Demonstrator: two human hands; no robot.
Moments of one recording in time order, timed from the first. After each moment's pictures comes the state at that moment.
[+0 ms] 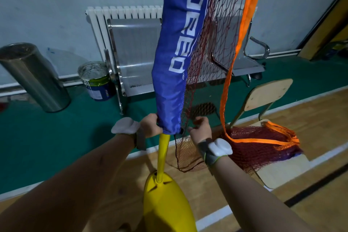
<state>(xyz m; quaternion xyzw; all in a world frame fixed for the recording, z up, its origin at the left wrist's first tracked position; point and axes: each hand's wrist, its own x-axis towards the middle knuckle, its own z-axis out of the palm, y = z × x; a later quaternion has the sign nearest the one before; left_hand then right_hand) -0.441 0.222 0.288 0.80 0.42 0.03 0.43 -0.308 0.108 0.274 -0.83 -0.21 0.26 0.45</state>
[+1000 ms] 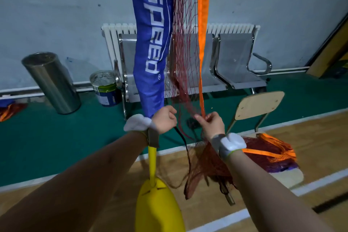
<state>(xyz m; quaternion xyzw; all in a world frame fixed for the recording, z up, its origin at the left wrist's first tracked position) -0.383 0.127 0.361 0.76 0.43 0.14 0.46 -0.242 0.034 0.338 -0.82 -0.29 0.18 0.46</state>
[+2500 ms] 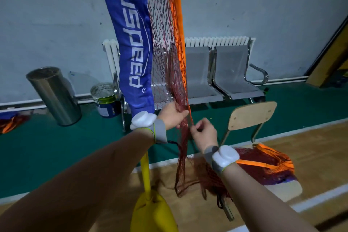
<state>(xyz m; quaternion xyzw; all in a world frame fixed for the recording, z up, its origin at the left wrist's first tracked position) -0.325 0.098 0.422 0.75 0.40 0.21 0.48 -0.238 0.008 0.372 -0.80 -0.34 0.16 0.47</state>
